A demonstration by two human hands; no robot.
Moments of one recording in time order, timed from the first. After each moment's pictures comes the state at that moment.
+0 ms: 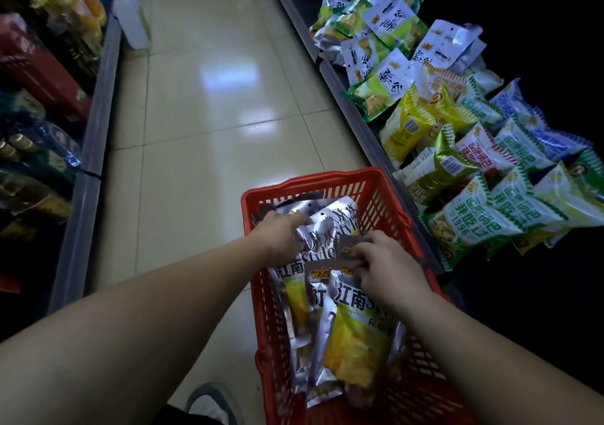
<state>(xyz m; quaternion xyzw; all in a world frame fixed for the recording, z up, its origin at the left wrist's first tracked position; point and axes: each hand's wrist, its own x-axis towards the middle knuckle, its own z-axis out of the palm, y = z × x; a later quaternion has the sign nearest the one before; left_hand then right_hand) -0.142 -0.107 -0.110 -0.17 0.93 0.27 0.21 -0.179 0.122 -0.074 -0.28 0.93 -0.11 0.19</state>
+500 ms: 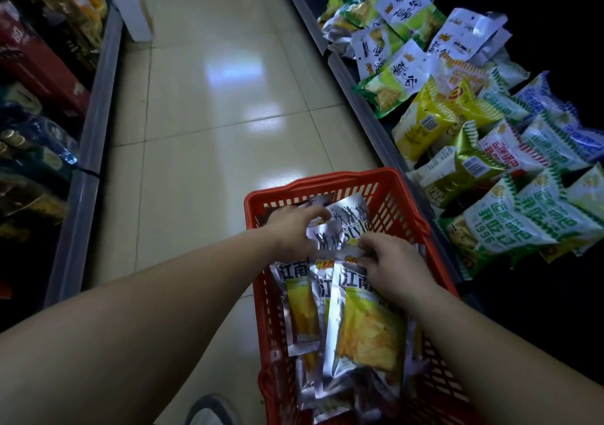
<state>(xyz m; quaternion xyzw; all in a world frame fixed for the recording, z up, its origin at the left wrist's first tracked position) -0.170 -0.117 -0.121 -0.09 0.94 0.25 0.20 -0.211 0.104 -0.108 -0.27 0.92 -0.20 0.18</state>
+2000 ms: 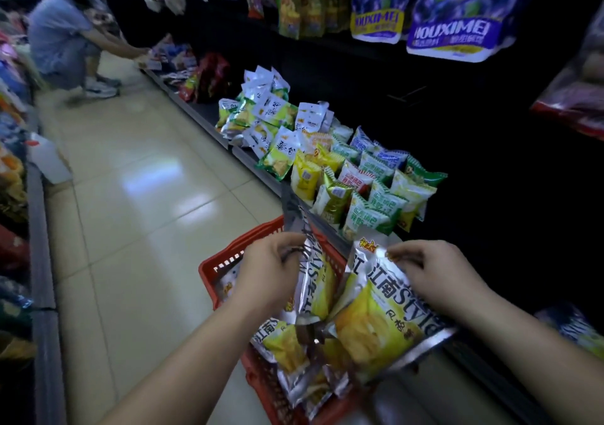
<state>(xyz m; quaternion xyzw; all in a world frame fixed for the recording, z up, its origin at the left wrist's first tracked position) -0.054 0.019 0.099 -0.08 0.89 0.45 -0.03 -0.088 0.283 0.086 -0.02 0.94 -0.33 0.05</state>
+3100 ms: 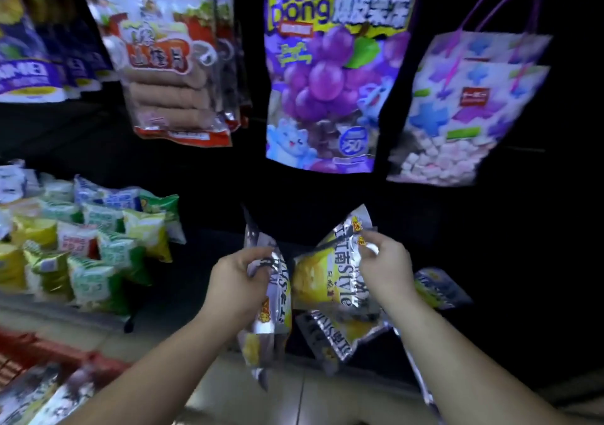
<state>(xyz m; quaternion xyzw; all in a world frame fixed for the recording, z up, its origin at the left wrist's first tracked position) -0.026 0.433 0.092 0.18 0.83 0.51 0.12 0.075 0.658 0.075 0.40 0.79 -0.42 -0.21</state>
